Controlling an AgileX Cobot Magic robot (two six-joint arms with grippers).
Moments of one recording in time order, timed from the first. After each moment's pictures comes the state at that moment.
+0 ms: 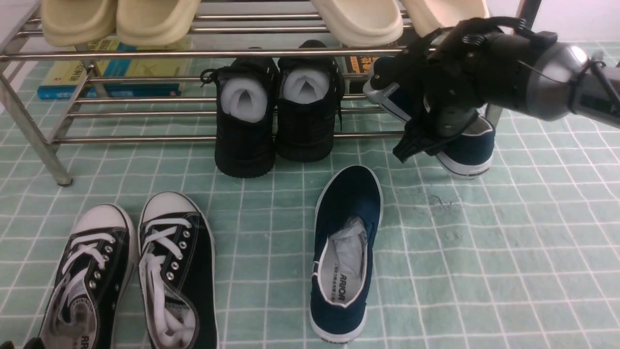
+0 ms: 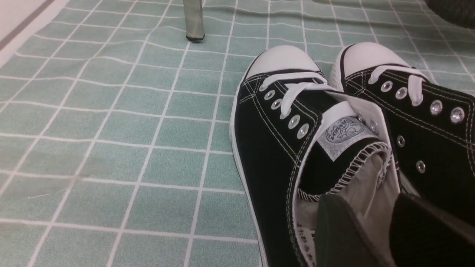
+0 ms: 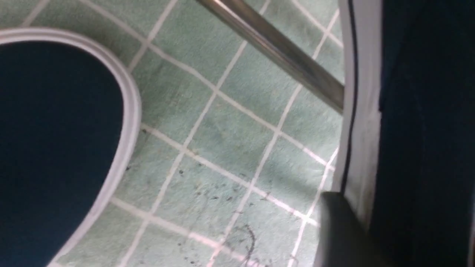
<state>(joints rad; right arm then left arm) 0.50 2.01 -1.66 -0.45 0.85 0.17 -0.02 -0.01 0.02 0.12 0.37 -0.16</state>
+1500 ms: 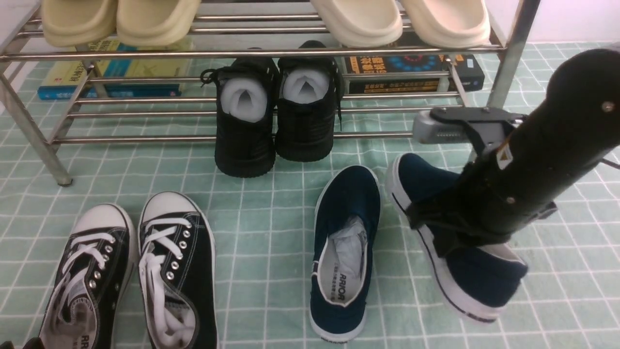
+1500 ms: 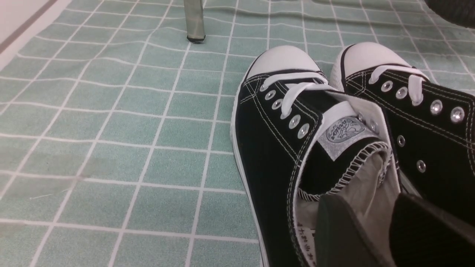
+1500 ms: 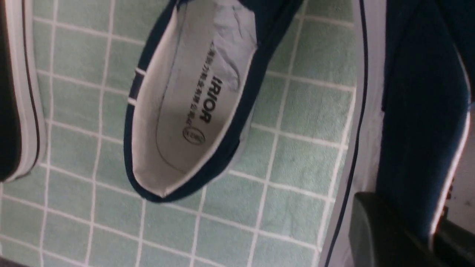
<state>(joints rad) 0.56 1.54 -1.18 0.20 0.93 0.35 -0.02 -0.01 0.02 0.12 0.37 -0.16</state>
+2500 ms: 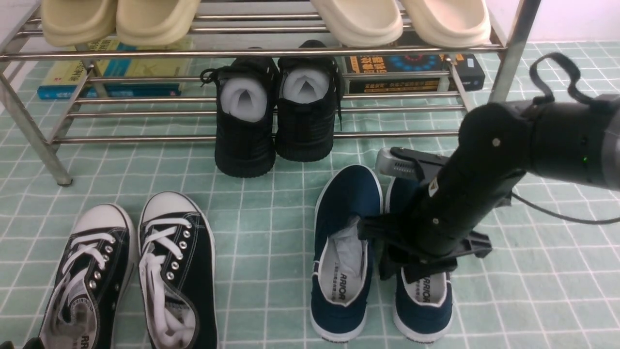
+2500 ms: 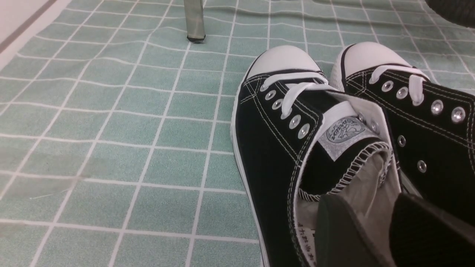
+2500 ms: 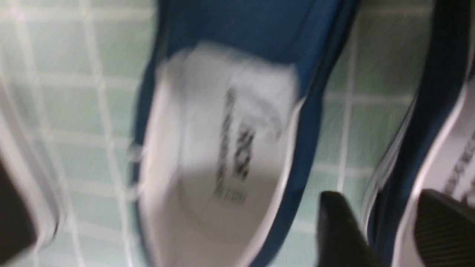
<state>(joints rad) 0.57 1.75 -1.23 0.36 0.87 0.39 -0.02 -0.01 0.02 0.12 0.37 -0.16</state>
